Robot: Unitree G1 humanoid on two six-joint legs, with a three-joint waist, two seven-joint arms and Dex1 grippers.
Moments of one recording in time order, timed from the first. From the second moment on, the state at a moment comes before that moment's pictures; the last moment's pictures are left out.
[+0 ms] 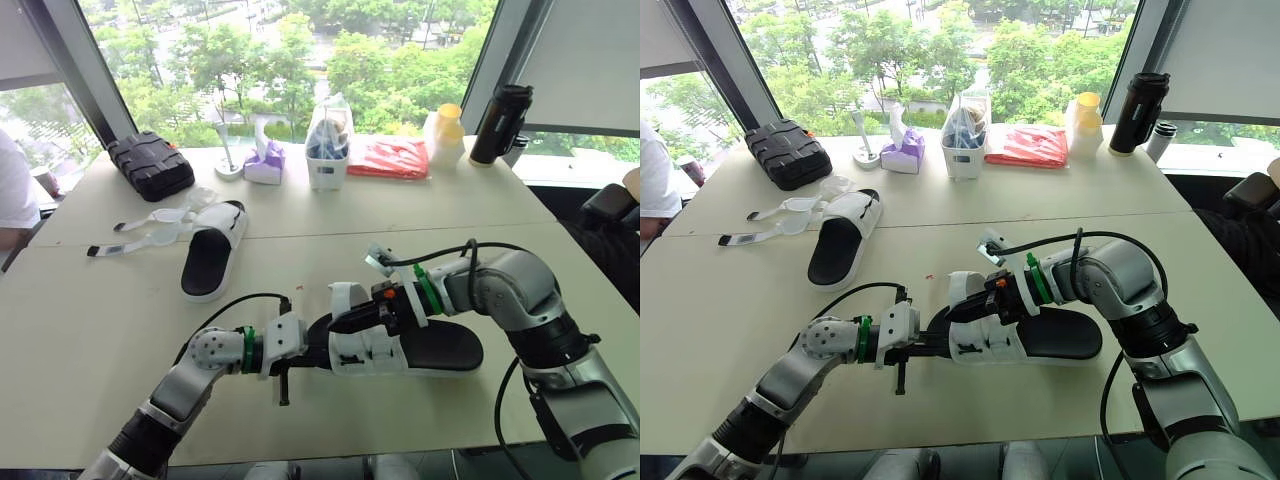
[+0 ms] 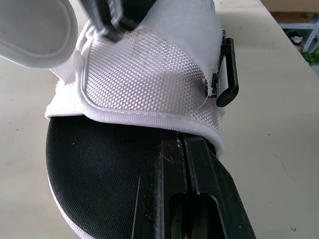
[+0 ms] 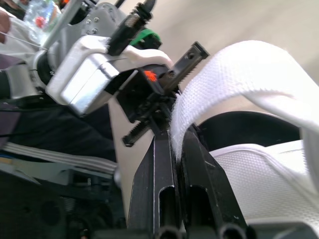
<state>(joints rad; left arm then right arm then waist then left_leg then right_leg) -0.23 0.50 -0.38 -0.07 -0.19 0.08 -1.03 -0.74 -0.63 0.28 -0.13 0.74 1.27 1.00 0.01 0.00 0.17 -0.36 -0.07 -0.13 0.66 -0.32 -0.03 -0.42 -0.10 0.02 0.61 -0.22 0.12</state>
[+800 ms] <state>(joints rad) -0.22 0.50 -0.38 -0.09 -0.19 0.08 -1.02 -0.70 -0.75 0.41 -0.23 0.50 0.91 1.19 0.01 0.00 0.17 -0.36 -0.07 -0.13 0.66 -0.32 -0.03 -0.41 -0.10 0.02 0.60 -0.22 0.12</state>
